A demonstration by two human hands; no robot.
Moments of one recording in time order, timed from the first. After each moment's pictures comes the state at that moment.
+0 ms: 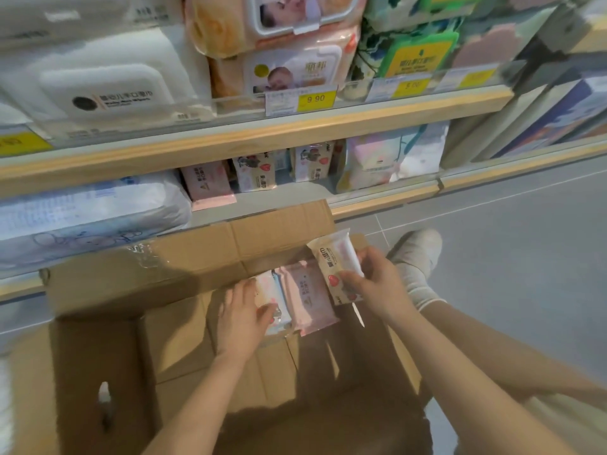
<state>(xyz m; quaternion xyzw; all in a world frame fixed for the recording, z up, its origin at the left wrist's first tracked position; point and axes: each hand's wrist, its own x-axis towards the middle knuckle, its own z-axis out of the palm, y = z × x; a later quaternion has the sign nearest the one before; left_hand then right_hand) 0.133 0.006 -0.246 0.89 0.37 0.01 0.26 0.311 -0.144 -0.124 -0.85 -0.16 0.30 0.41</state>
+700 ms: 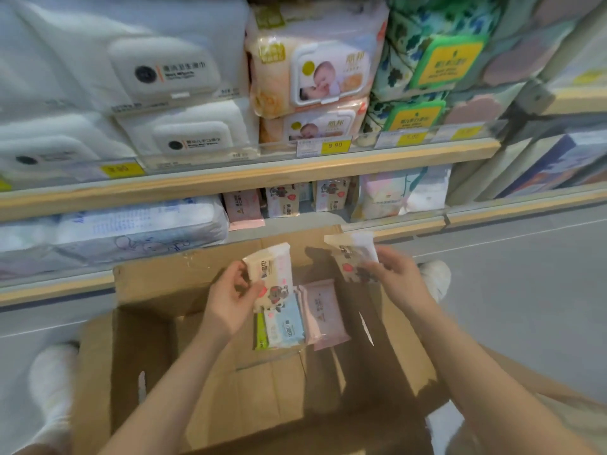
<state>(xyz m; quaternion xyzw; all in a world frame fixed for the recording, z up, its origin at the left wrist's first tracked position) 0.121 0.048 -0.125 0.71 0.42 0.13 0.55 0.326 -0.140 -0.078 -0.82 -0.21 0.28 0.46</state>
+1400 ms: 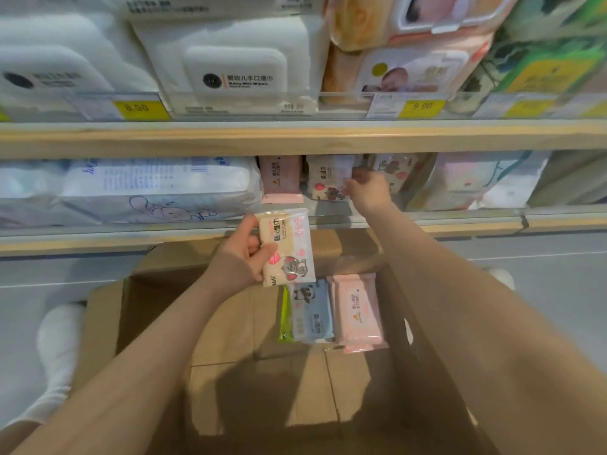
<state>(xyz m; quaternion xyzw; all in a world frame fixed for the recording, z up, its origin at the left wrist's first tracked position) 0.128 0.110 -0.138 0.68 0.39 0.10 0.61 0.370 0.062 -0.152 -0.85 -0.20 0.28 0.40</state>
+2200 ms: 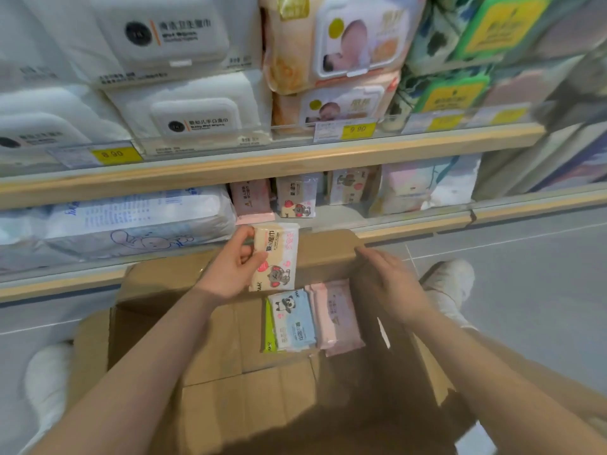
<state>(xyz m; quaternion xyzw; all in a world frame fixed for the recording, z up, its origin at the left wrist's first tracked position) 0.146 0.100 -0.111 0.72 0.33 0.06 0.60 0.329 -0.123 -0.132 -0.87 -0.41 0.20 0.17</state>
